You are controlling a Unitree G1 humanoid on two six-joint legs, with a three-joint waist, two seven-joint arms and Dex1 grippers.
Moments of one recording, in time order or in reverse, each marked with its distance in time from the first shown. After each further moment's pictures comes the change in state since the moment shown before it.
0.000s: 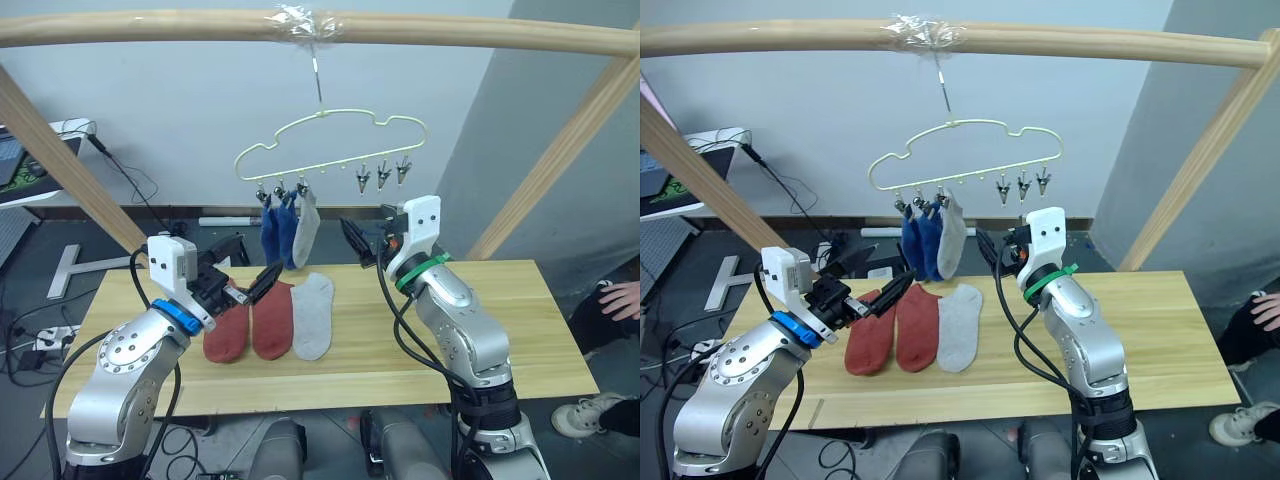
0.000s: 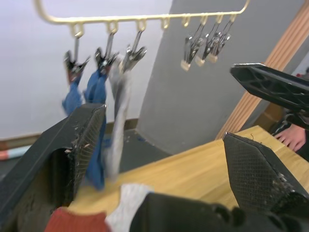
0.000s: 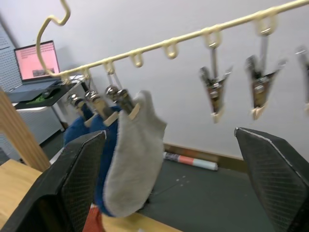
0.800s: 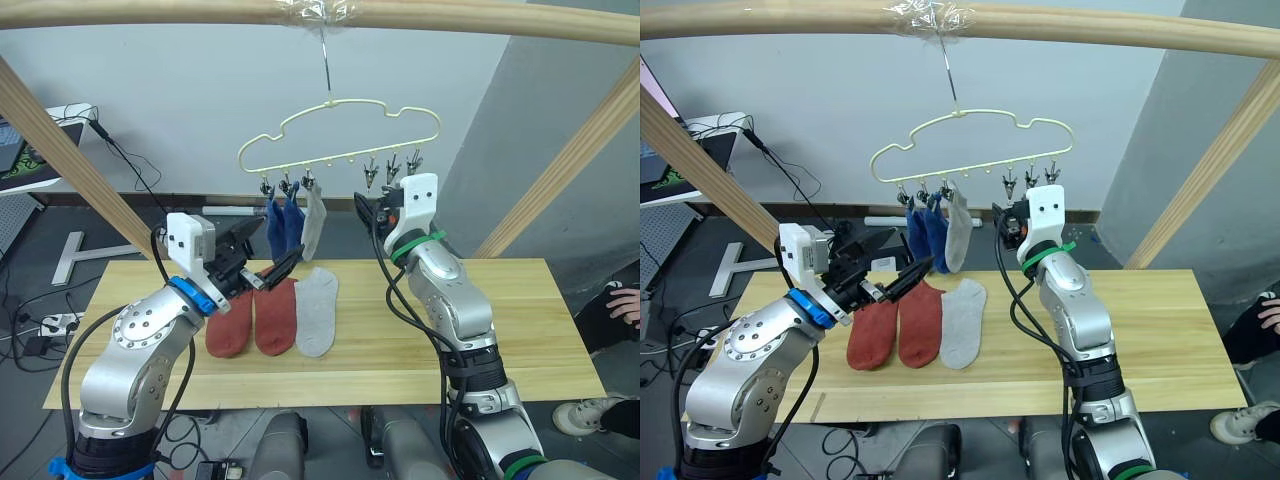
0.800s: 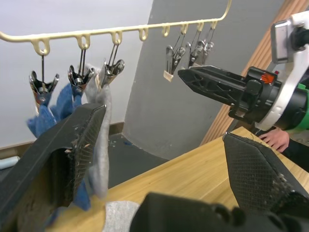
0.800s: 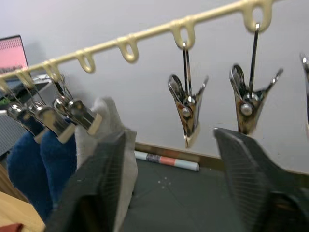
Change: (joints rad) left arm -0.131 0.009 -0.060 0.020 -0.006 0.024 -0.029; right arm -0.151 0.010 -0.048 0.202 -0.046 -0.089 -0.057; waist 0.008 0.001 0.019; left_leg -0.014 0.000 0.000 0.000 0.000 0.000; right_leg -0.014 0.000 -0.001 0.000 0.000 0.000
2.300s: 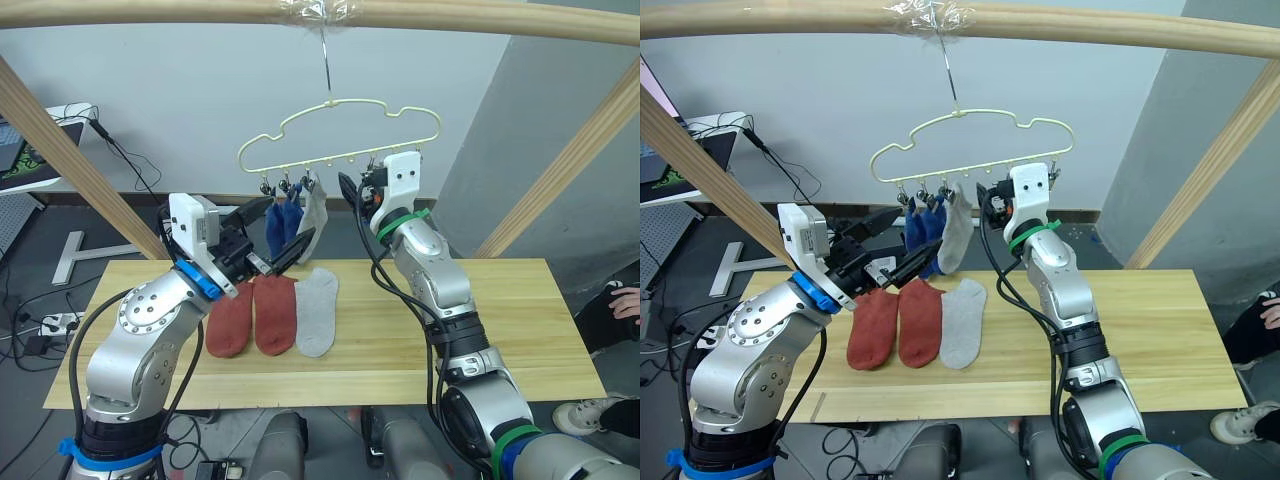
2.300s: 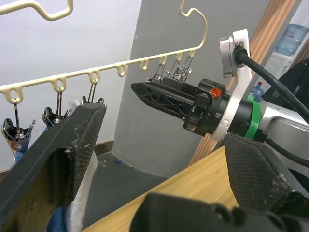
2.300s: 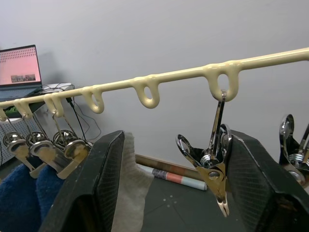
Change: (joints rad) left arm -0.088 -0.013 -0.012 -0.005 -0.028 0.001 0.001; right arm -0.179 0.022 -0.020 0.275 -0.014 -0.176 0.045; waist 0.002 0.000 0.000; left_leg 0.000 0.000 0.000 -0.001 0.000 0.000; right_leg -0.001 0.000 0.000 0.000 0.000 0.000
